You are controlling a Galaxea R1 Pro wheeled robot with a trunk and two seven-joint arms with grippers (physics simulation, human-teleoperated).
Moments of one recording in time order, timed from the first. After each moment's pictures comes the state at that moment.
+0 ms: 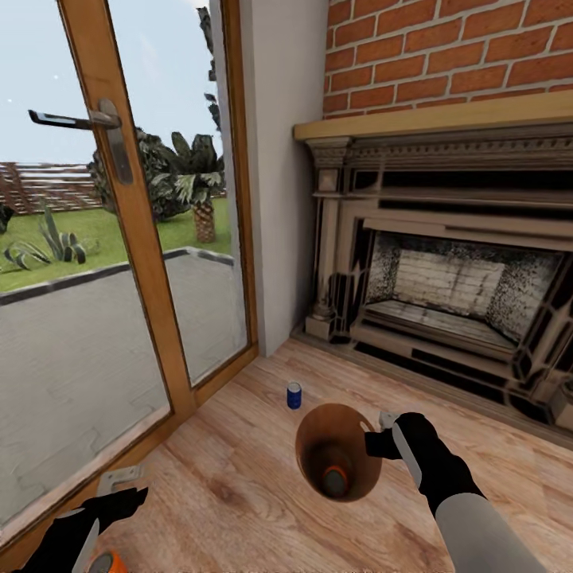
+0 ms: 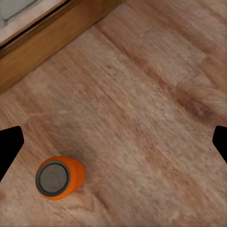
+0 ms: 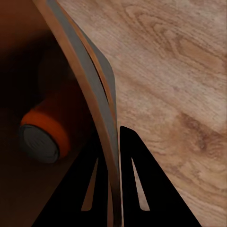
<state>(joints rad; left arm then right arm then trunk) -0.37 0.14 0.39 -0.73 -0.13 0.32 -0.16 -0.63 -0.01 -0.05 -0.80 -0.05 0.89 0.03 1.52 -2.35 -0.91</state>
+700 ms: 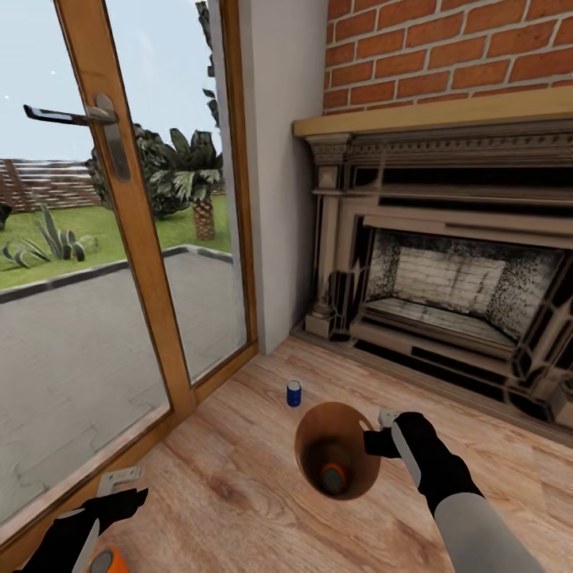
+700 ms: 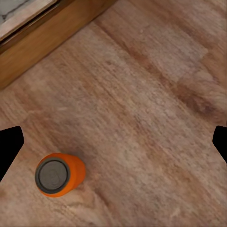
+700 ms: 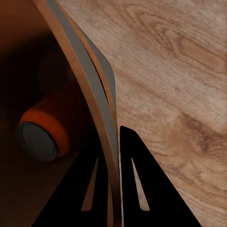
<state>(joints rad) -0.37 0.14 0.39 -0.73 -0.14 0.32 -0.16 -0.63 0.00 -0.05 -0.80 -0.05 0.89 0.03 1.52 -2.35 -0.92</state>
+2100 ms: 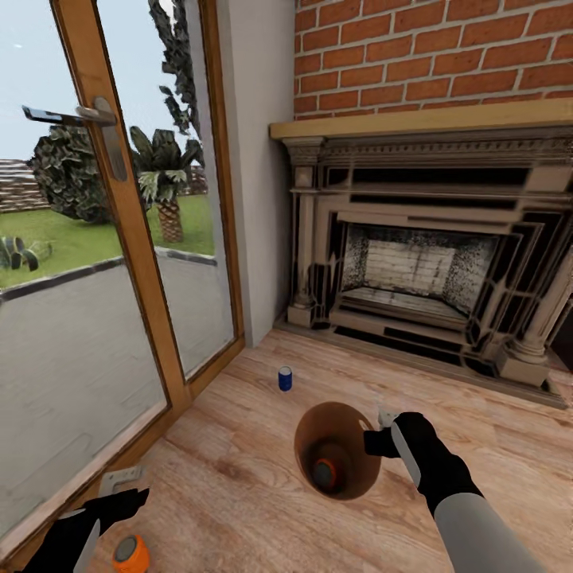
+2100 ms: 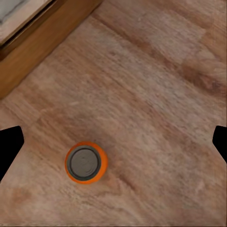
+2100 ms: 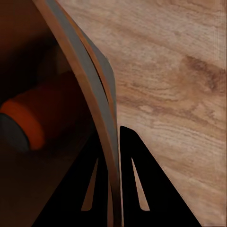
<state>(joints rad) -0.37 0.14 0.39 -0.73 -0.13 0.32 -0.16 -0.63 0.00 -0.05 -0.80 -0.05 0.89 0.03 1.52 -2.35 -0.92</state>
